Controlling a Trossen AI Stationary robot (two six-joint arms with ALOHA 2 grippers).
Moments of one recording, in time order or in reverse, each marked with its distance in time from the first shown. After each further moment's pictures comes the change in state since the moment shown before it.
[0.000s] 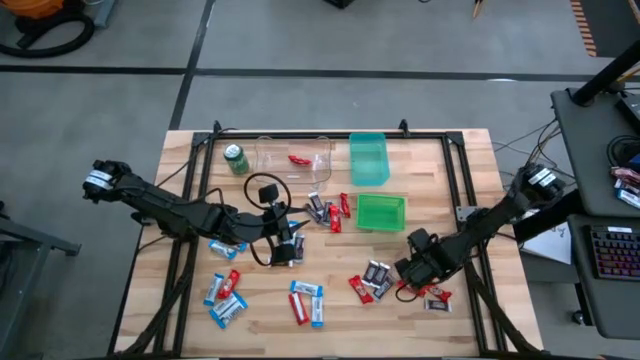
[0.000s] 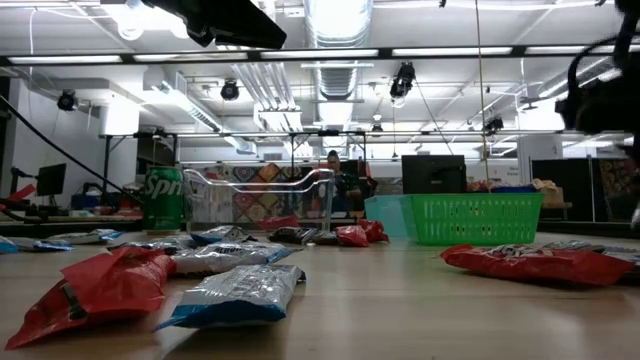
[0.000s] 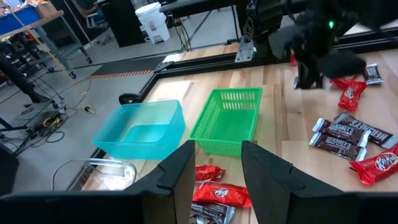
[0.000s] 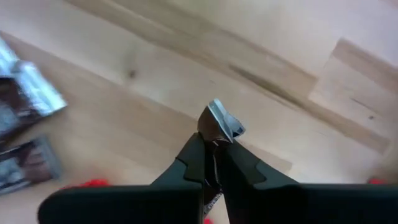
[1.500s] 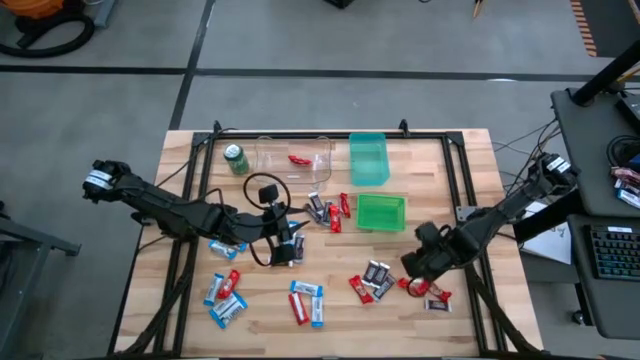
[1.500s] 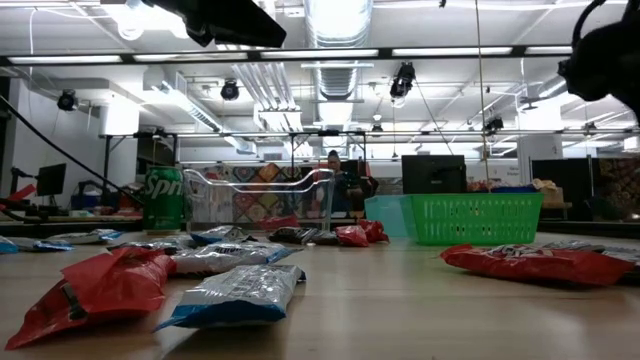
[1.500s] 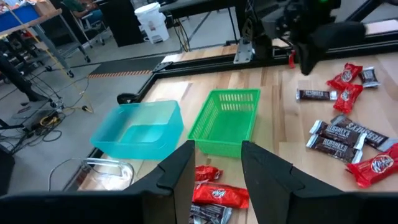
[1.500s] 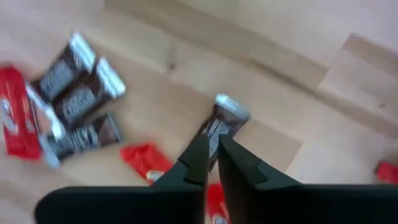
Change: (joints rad) left arm -0.003 0.000 0.002 0.000 0.002 -0.014; right arm 0.001 -0.201 -0.017 0.003 -0.014 0.010
